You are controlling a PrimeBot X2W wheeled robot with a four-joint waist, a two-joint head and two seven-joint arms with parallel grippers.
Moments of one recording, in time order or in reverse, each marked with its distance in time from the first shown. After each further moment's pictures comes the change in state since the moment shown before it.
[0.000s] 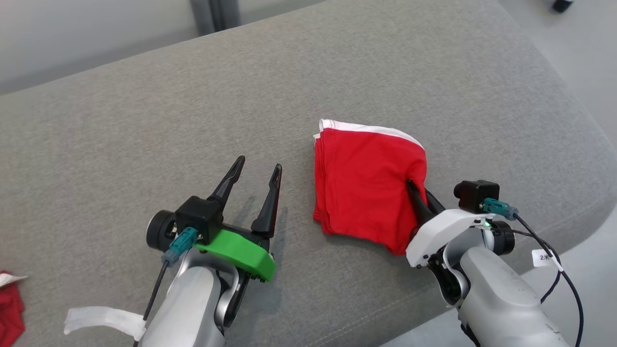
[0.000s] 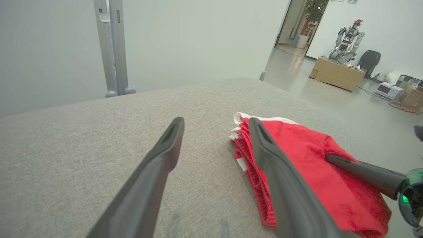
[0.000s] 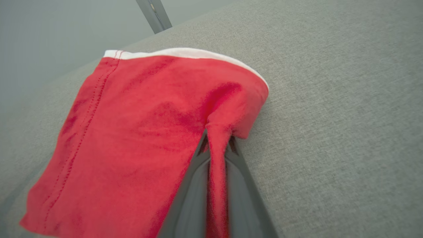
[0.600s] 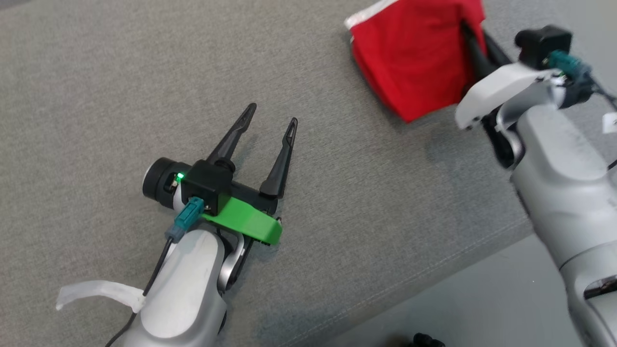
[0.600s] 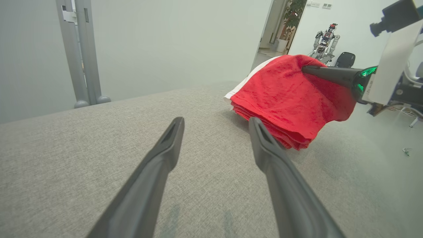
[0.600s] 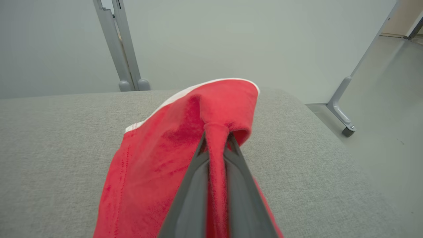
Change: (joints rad) left arm -0.109 0.001 -0.017 -0.114 0.101 -0.013 0.000; right arm -0.426 -0.137 -0.047 0.046 -0.163 0.000 0.000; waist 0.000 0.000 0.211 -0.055
